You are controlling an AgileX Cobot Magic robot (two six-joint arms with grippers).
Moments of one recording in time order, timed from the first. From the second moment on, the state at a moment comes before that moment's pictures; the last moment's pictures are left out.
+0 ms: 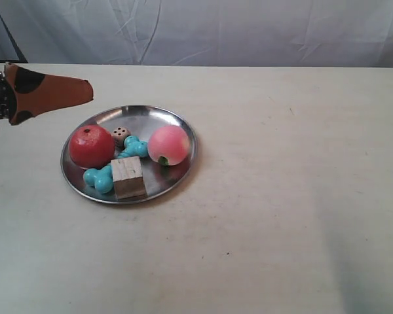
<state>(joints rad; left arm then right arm) 0.07 1.22 -0.65 1.61 -1.22 -1.80 -0.19 0.01 -0.18 0.44 0.34 0.07</state>
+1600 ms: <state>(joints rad) -0.35 1.07 -0.65 1.04 -1.02 -1.12 -0.19 0.01 0.00 0.45 0.40 0.07</state>
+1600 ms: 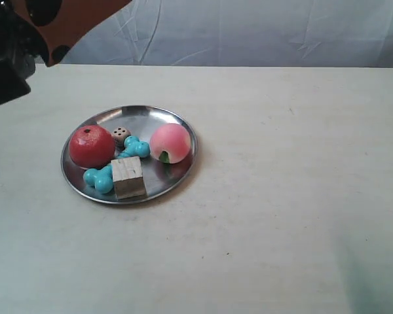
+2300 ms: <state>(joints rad) -0.40 0.72 -0.45 0.62 -0.27 -1.01 -0.19 0.01 0.00 0.45 0.40 0.07</state>
